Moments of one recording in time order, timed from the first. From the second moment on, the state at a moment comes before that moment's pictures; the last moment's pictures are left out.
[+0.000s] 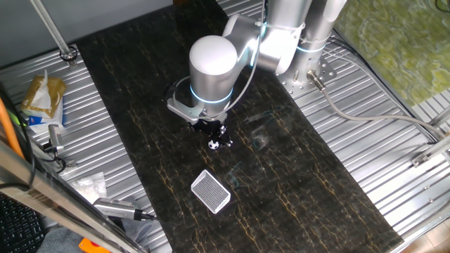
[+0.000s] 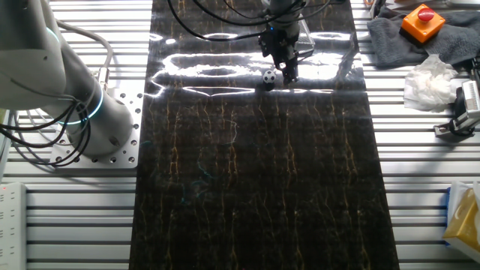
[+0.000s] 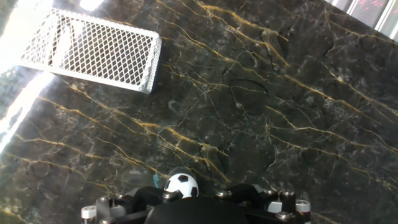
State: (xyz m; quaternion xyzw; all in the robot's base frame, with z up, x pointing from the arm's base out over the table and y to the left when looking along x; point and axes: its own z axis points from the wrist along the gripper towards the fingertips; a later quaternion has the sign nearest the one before) arm 0.454 0.139 0.056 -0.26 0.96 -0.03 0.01
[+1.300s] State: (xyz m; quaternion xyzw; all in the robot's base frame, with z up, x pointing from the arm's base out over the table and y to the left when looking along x) arm 0.457 0.148 0.047 -0.22 0.97 0.05 0.03
